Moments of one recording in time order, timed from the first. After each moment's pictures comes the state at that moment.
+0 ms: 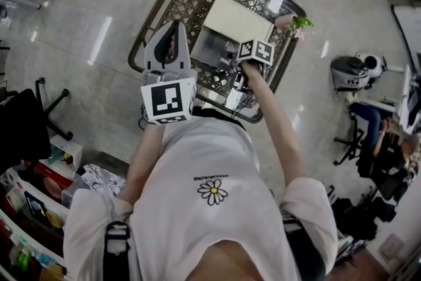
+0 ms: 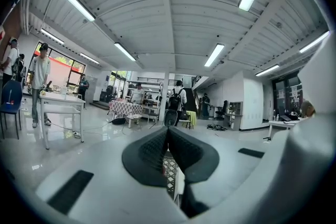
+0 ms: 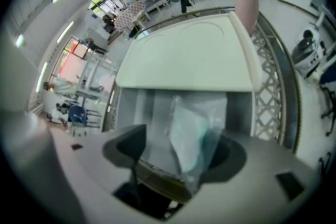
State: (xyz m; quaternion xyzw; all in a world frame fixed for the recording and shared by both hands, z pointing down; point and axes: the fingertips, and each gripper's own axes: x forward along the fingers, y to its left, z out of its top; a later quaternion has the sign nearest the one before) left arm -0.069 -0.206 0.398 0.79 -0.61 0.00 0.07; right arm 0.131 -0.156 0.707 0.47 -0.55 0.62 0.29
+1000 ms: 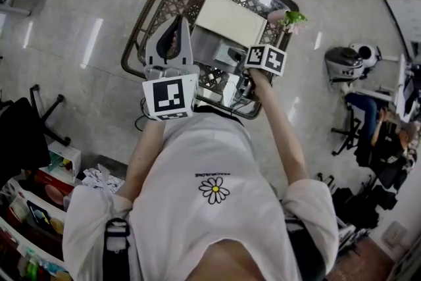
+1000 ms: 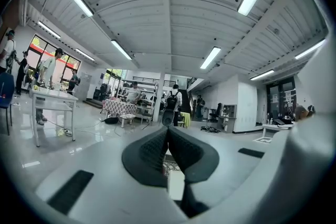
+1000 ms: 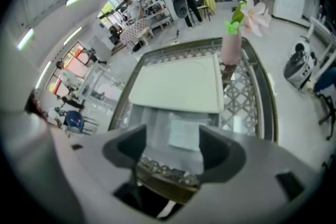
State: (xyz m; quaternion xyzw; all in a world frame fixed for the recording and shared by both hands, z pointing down) left arm -0.050 -0.223 0.397 0.81 -0.59 -0.02 0.07; right arm 0.162 -0.163 0.644 0.53 -0.58 0.56 0.25
